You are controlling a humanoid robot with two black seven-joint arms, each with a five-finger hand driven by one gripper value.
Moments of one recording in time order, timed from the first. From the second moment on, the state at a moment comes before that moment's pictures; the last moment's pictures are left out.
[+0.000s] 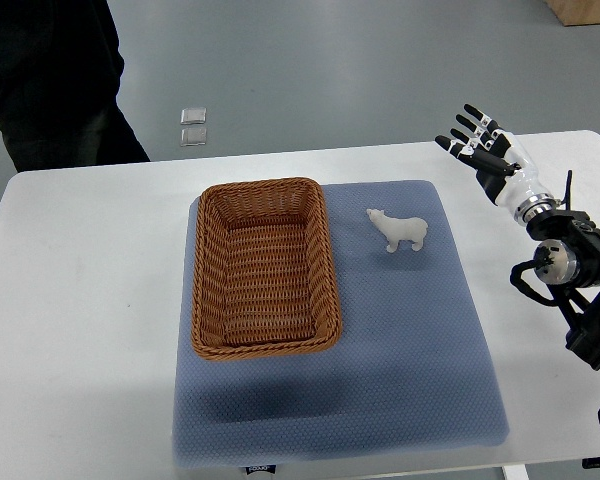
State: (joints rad) left arm 0.01 0.00 -0.16 -0.15 0.04 -0.01 0.04; right arm 0.55 -0.16 1.22 0.75 -0.69 0.14 0.21
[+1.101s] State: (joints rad) left arm 0.01 0.00 -0.16 -0.15 0.04 -0.02 0.04; right arm 0.55 -0.16 1.21 0.75 -0.69 0.18 0.23
